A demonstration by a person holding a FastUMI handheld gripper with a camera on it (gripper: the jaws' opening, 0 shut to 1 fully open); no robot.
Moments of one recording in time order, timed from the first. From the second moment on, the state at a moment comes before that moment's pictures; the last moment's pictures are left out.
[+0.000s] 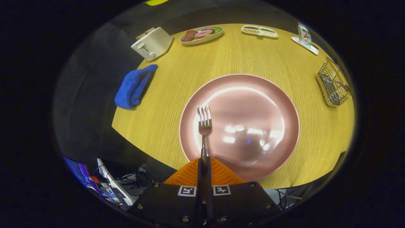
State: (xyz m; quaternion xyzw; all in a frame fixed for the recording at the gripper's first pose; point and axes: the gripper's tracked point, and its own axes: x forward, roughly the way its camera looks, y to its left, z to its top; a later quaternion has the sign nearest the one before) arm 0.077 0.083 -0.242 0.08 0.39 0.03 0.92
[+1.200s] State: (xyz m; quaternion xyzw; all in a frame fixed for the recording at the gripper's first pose) arm 0.068 0.039 -0.178 0.26 0.32 0.05 0.91
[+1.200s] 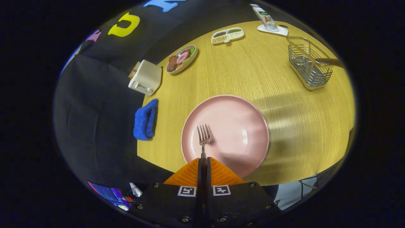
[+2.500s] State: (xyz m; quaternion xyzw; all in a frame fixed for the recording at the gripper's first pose) arm 0.019 -0.192 -0.053 0.37 0.18 -0.10 0.91
